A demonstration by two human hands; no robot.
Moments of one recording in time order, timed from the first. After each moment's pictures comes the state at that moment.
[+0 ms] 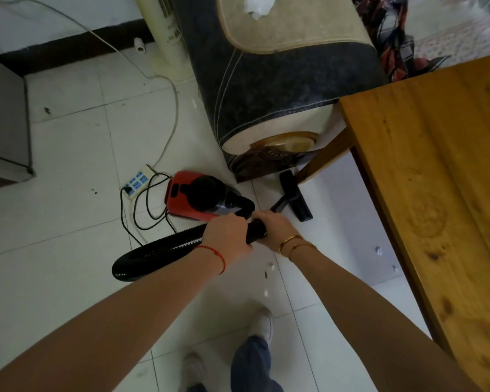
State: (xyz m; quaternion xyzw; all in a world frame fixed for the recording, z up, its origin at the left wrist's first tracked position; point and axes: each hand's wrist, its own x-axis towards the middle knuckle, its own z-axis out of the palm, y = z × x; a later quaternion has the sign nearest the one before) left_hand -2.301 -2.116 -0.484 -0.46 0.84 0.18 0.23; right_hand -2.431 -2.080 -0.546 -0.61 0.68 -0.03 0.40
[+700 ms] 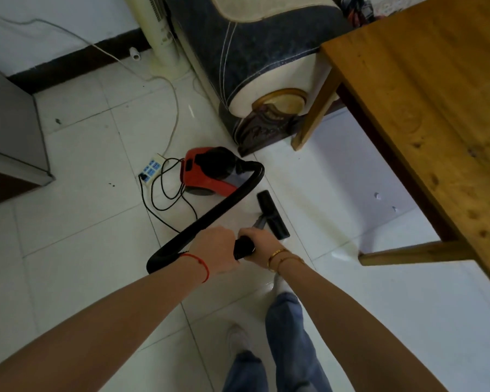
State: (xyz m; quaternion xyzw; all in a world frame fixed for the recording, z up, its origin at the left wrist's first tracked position) left_hand -2.133 -1.968 -0.453 -0.37 0.88 0.17 0.27; right_hand -2.256 -1.903 -0.509 -0.57 0.69 -0.09 0.44
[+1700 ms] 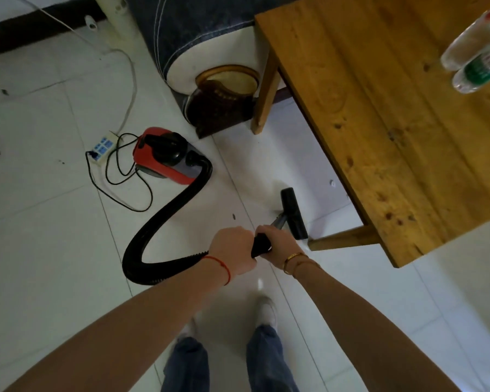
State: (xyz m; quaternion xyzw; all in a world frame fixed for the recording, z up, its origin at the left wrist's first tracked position) left_hand -2.318 -1.820 -0.464 -0.34 0.88 0.20 0.26; right_hand -2.437 -1.752 -0.528 -0.54 0.73 -0.06 0.42
